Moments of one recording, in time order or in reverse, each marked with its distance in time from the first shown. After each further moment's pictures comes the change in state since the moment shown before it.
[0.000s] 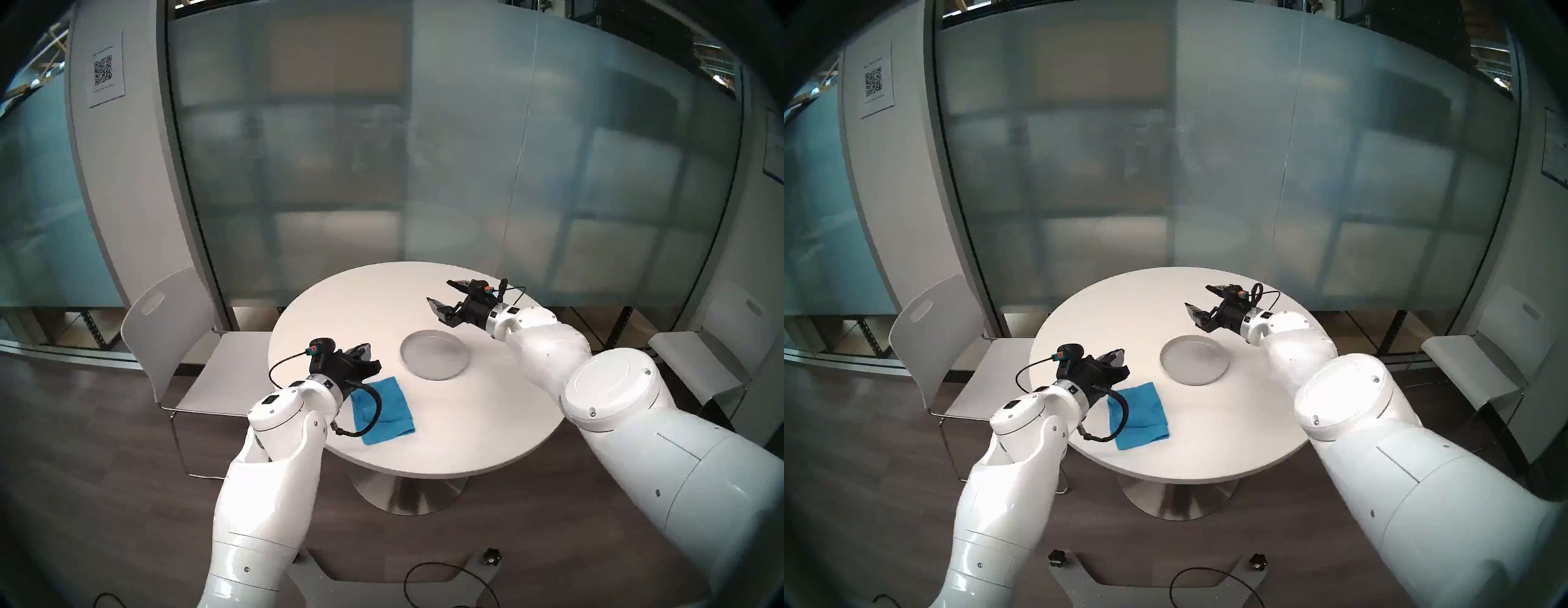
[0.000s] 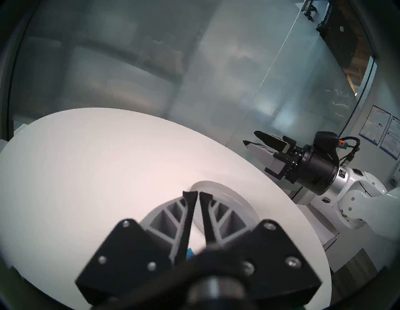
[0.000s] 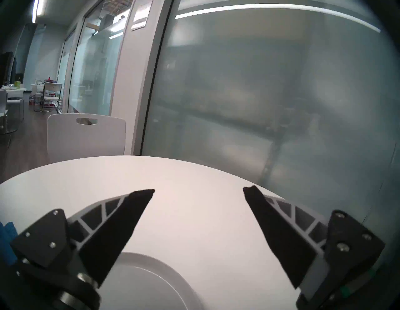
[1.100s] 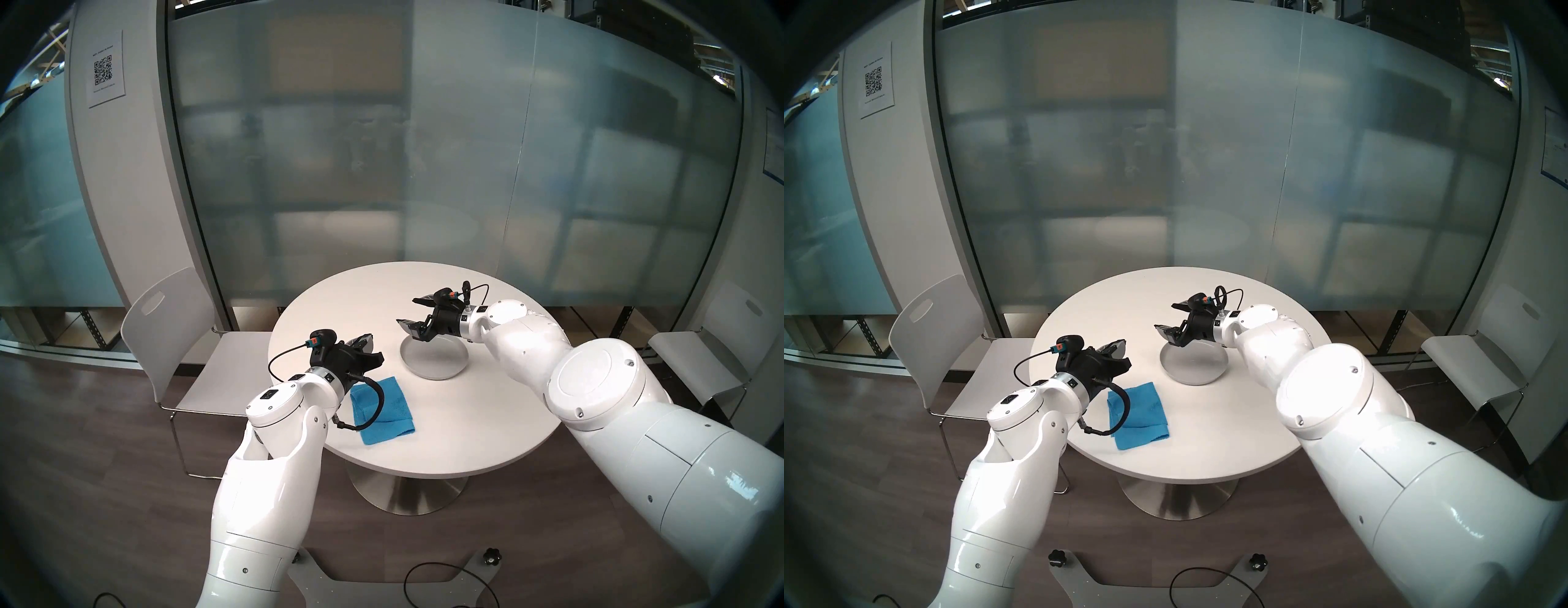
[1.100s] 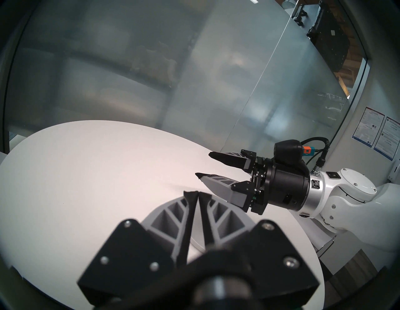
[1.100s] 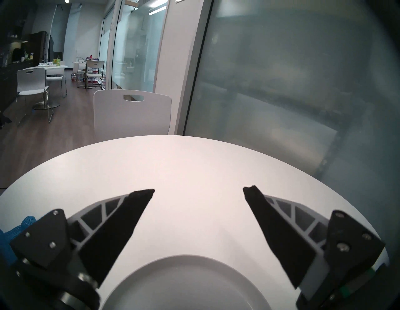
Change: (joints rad) left arm 0.000 0.003 0.010 -0.050 0.000 -0.001 0.000; right arm 0.041 -0.071 -0.131 0.057 -0.051 0.110 0.063
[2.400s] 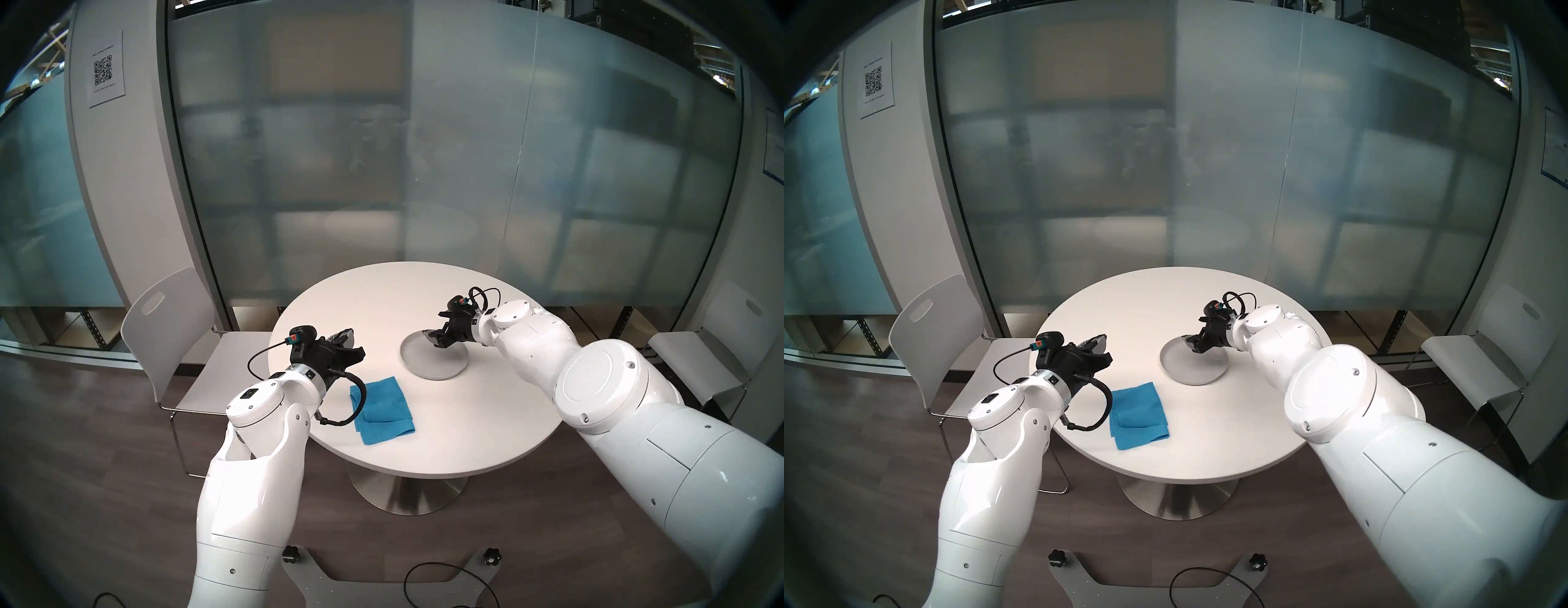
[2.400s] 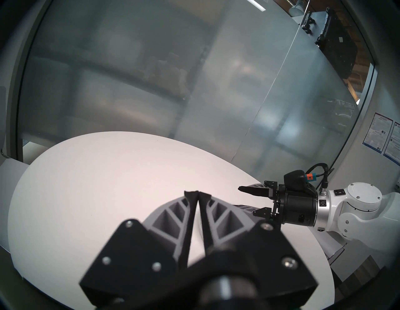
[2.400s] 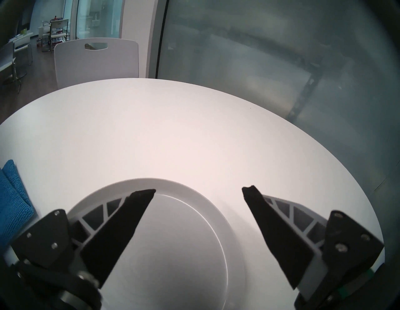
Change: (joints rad) left arm 0.014 0.012 -0.054 -0.033 0.001 0.000 0.002; right arm -0.004 0.037 -0.121 0.008 -0.052 0.216 -0.153
